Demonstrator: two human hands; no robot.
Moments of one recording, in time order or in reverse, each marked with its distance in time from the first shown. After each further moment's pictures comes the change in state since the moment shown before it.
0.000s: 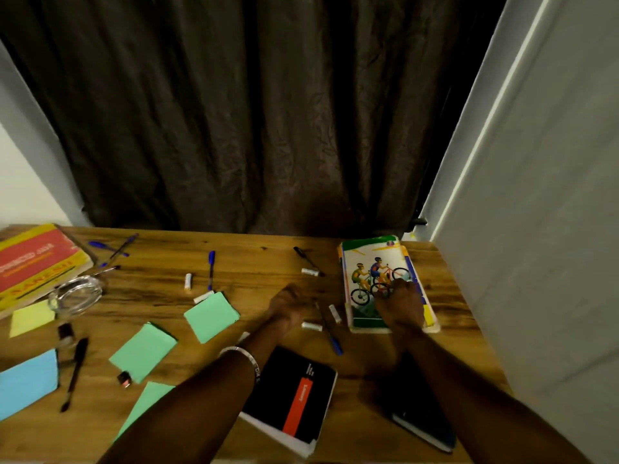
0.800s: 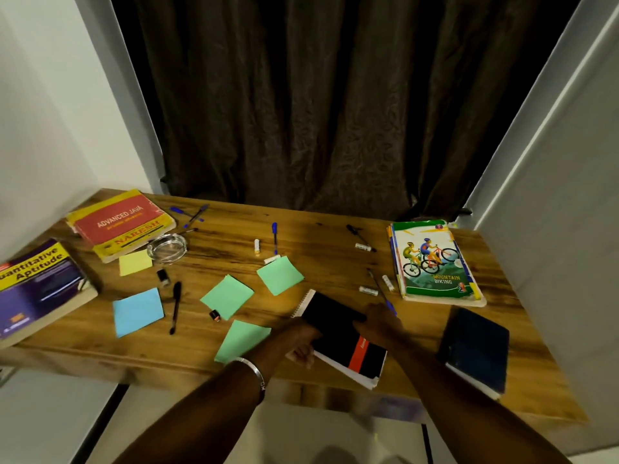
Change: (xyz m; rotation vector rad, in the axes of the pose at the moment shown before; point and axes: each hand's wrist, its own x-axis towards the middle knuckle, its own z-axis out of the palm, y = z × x) left_hand -0.123 -0.118 -0.087 -0.188 -0.533 -0.561; right_hand -0.166 -0.081 0.064 -0.307 -0.528 -0.204
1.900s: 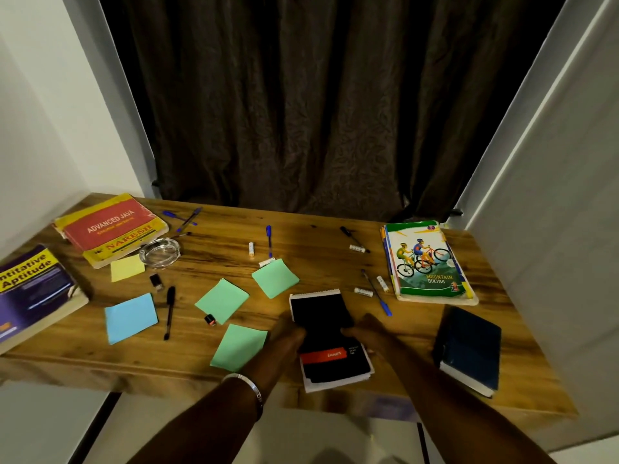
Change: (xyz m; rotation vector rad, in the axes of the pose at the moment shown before) left_hand 0.061 -0.023 0.006 -0.194 0.391 0.327; right_hand -0.013 -0.008 0.010 0.617 -0.200 0.135
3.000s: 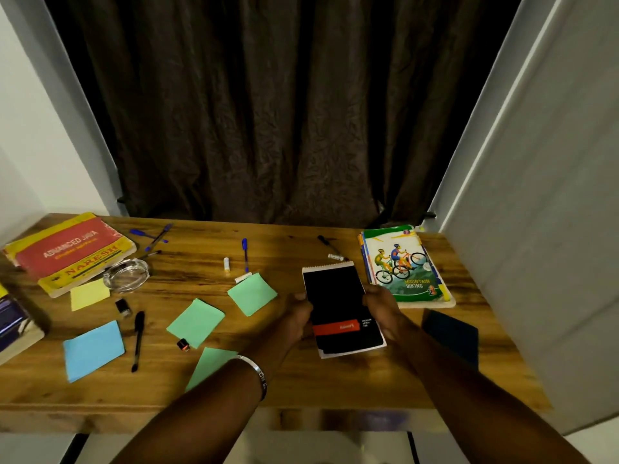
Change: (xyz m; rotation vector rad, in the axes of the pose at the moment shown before) left_hand -0.008 0.089 0.026 -0.285 -0.191 0.058; right_hand 0.024 -0.012 -0.070 0.434 0.225 -0.176
